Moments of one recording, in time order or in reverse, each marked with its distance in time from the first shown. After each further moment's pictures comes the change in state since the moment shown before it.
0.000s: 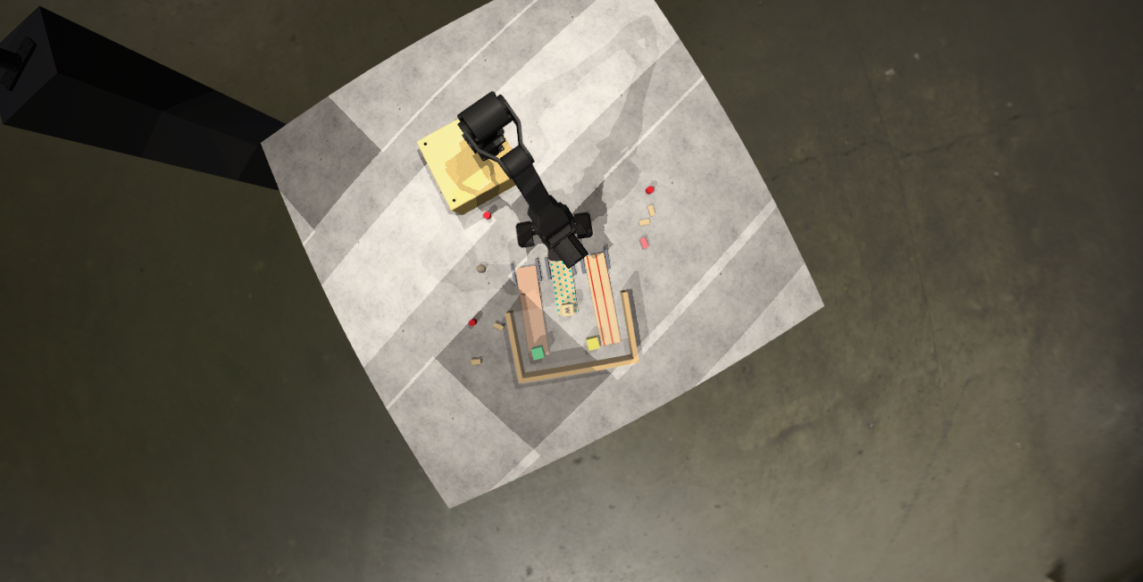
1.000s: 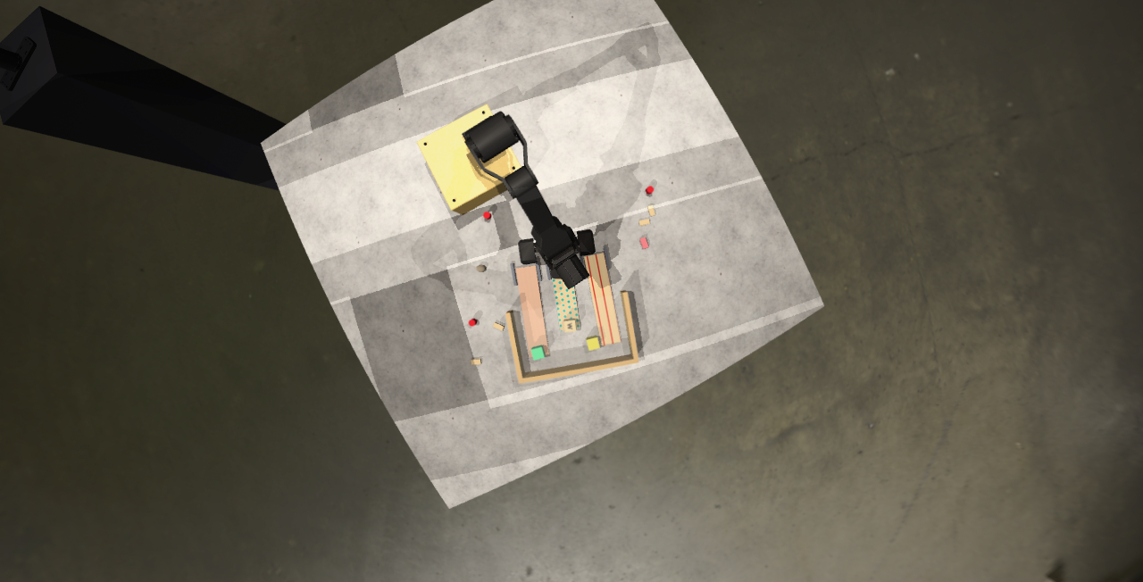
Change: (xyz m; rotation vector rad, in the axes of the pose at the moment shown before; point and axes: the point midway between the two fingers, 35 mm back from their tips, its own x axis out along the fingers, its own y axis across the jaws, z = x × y) arm 0.000 0.000 0.044 0.000 -0.001 -0.003
